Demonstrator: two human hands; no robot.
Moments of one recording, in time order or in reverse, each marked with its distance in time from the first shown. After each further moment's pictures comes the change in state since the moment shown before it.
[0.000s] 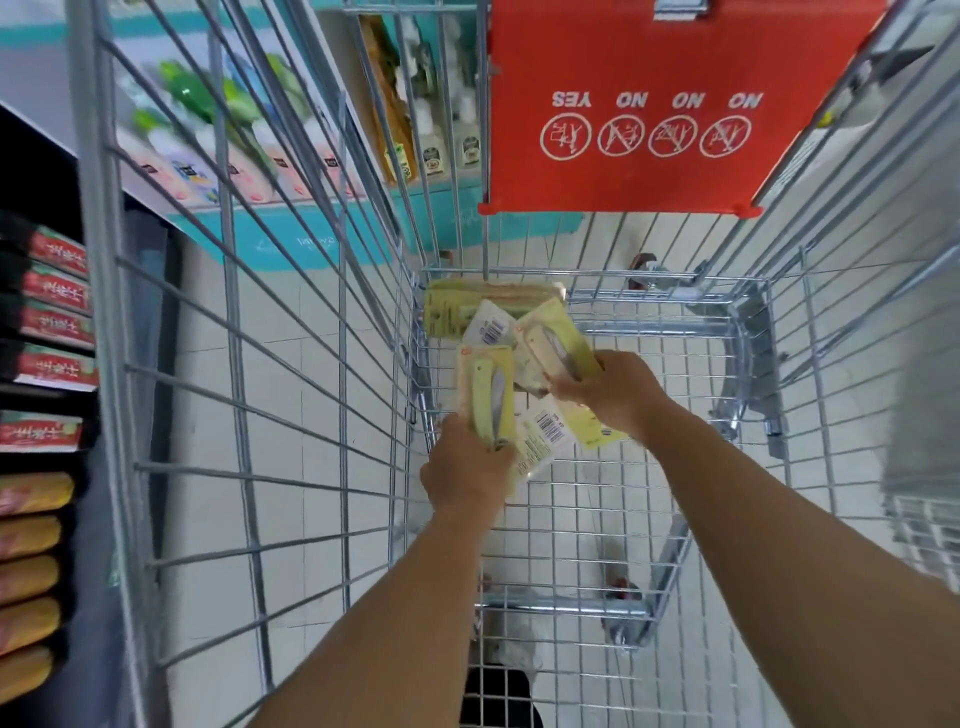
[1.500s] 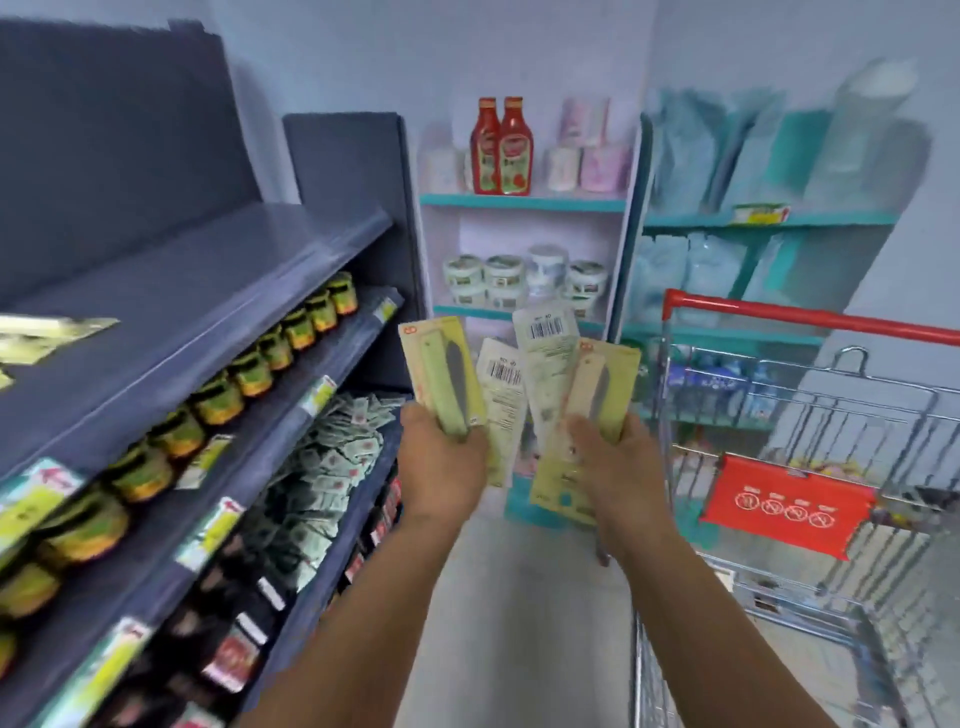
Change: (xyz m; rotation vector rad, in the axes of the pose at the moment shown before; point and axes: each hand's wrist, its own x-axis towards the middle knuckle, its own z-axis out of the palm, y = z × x) left_hand -0.264 -0.131 -0.519 -0.830 0.655 0.430; right_hand -0.446 -0.418 0.097 0.764 0.202 -0.554
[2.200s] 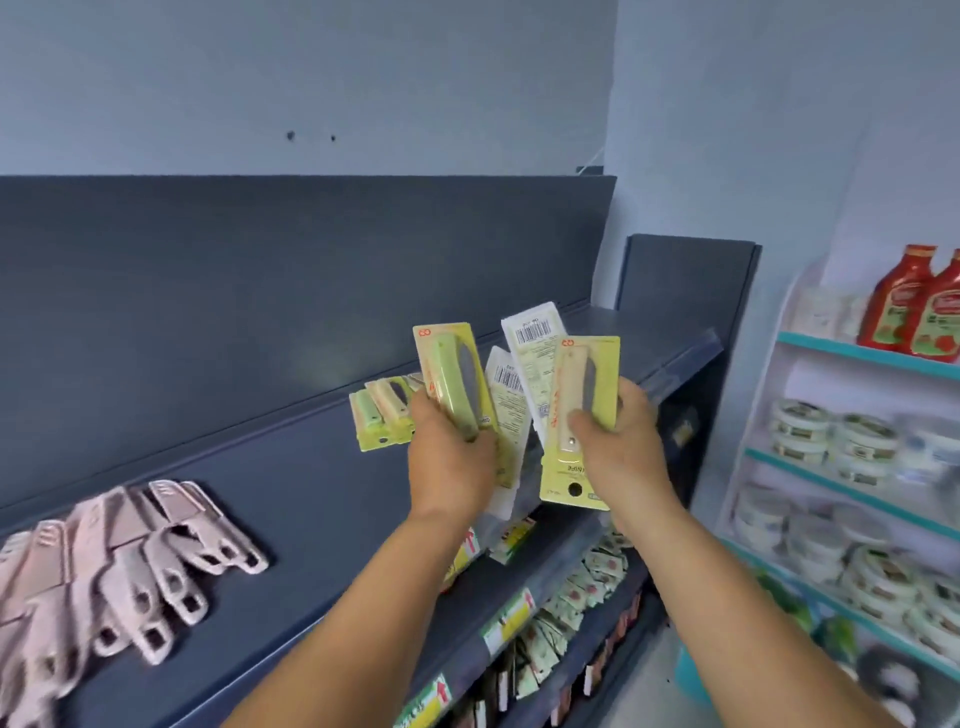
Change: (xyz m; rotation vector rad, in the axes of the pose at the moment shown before) left_hand 0.107 0.017 -0.299 0.068 0.533 0.069; right_hand -0.051 -0.069 0.340 -0.065 -0.653 -0.324
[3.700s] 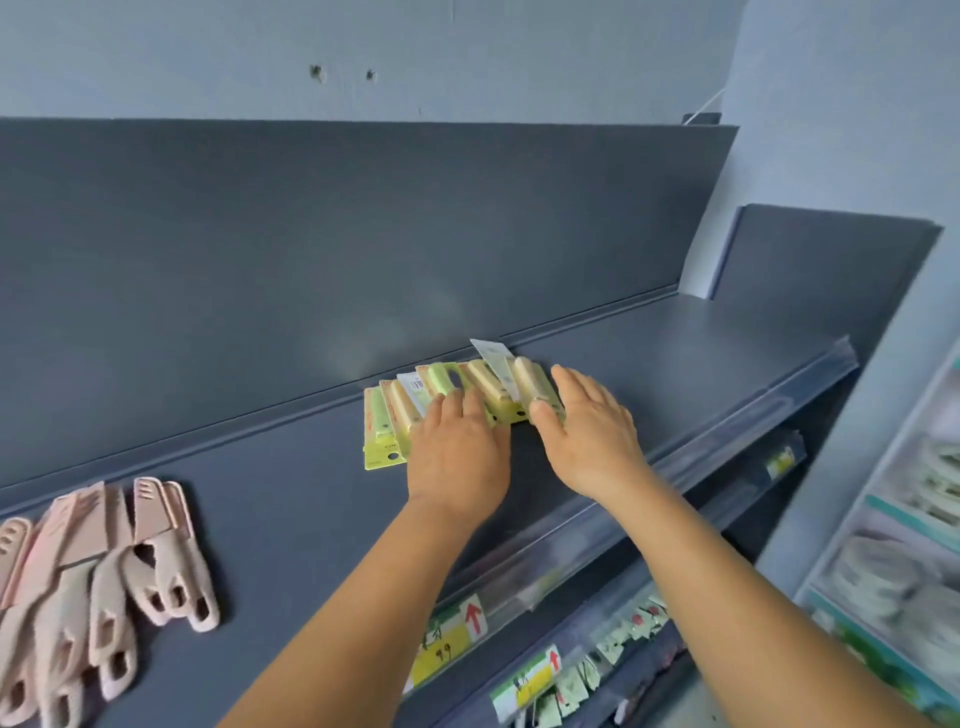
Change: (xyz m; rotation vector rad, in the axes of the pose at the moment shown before) left_hand 0.095 -0.054 0.036 0.944 -0.089 0.157; right_hand 0.112 0.041 0.066 -0.952 -0.427 -0.295
